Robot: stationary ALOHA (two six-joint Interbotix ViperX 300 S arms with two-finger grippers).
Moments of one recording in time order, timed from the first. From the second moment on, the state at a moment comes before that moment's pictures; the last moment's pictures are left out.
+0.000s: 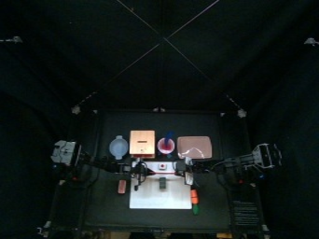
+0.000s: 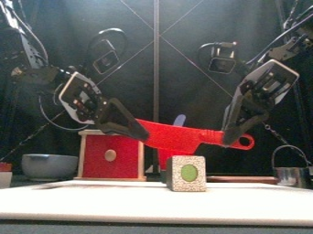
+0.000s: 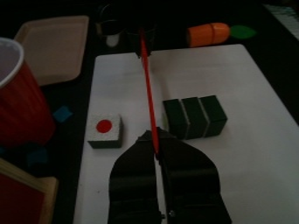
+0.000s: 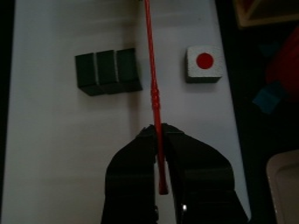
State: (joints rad) left arm -0.07 0.11 0.92 -0.06 -0.69 0.11; right arm 0.02 -0.21 0.94 0.31 -0.01 -0.21
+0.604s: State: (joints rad) left arm -0.16 0.13 0.91 -0.15 -0.66 0.10; right arm 0.09 -0.25 0.94 0.32 -0.01 -0.21
